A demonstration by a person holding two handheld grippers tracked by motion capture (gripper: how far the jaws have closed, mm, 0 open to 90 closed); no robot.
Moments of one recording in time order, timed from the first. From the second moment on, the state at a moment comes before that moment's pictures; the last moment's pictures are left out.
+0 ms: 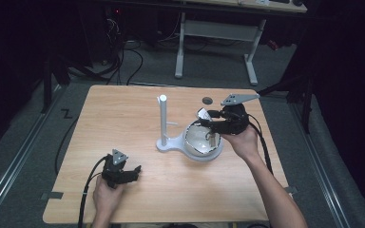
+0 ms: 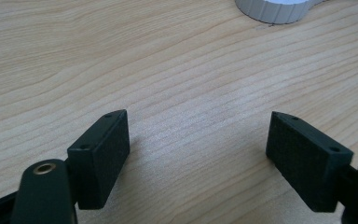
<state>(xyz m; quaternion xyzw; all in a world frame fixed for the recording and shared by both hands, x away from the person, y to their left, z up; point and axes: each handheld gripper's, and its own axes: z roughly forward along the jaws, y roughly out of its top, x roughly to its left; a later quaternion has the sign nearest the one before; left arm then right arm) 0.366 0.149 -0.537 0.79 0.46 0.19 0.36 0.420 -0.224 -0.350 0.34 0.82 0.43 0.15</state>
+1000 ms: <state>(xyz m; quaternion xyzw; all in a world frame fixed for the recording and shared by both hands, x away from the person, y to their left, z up) 0.366 0.149 -0.537 0.79 0.46 0.19 0.35 0.435 -0.231 -0.410 0.38 0.83 0.39 0.15</state>
